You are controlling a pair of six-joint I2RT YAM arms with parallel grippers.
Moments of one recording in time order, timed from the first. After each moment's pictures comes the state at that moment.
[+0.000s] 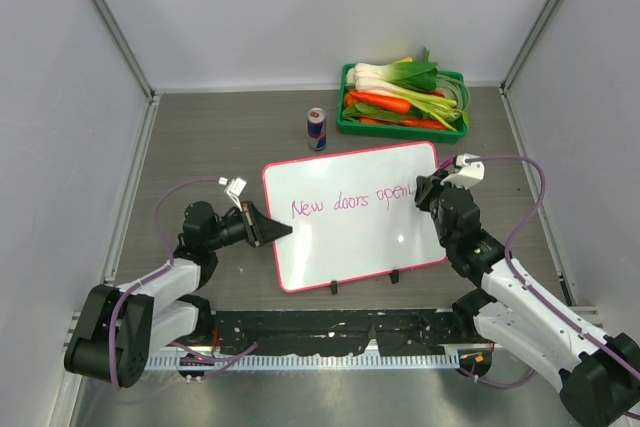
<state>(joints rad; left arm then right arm) -0.23 1.08 0.17 0.70 0.86 -0.76 0.50 0.76 0.44 0.08 0.48 0.45</state>
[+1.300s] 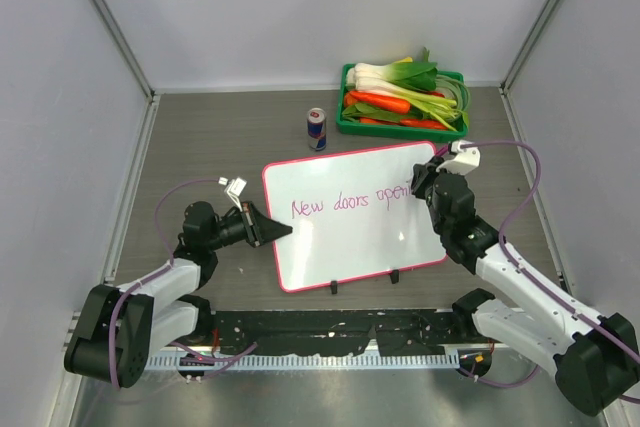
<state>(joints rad) -0.23 1.08 0.17 0.70 0.86 -0.76 0.50 0.88 0.55 0.11 0.50 0.44</state>
